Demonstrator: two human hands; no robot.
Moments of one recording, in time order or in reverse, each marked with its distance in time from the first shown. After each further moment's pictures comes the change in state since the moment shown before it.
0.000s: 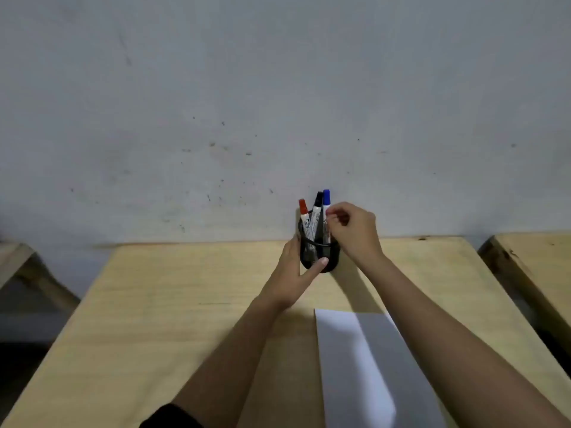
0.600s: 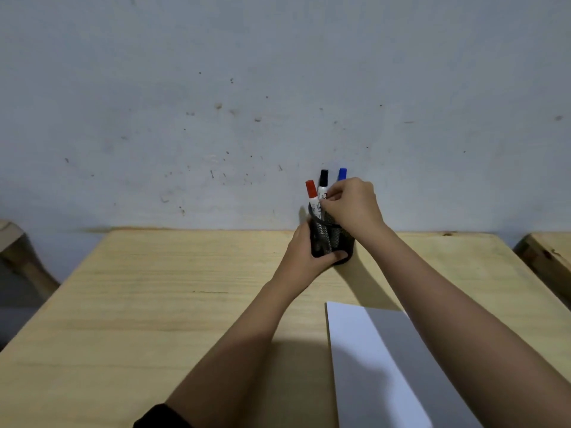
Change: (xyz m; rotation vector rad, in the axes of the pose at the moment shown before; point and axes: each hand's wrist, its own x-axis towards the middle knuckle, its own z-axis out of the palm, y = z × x) left_hand 0.027 -0.030 0.019 -0.121 0.137 0.047; right_hand 0.016 -0.008 0.025 -0.192 -0.005 -0.098
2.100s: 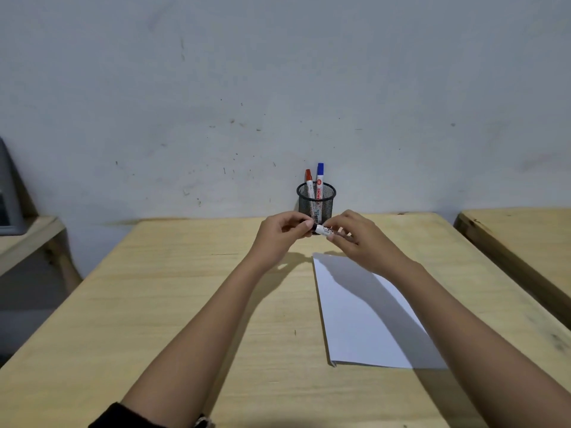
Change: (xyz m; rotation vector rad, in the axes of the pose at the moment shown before) left_hand -0.113 0.081 -0.044 -0.174 -0.026 0.081; right_hand -0.162 0.025 -0.062 -0.074 -0.195 -0.364
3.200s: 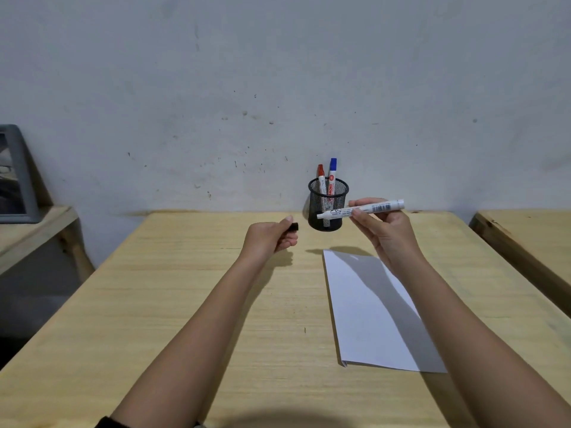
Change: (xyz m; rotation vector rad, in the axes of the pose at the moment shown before) left_hand -0.006 -0.012 -0.025 -0.167 0.241 -0.347; right_hand 0.002 -0.011 -0.001 1.225 0.327 0.304
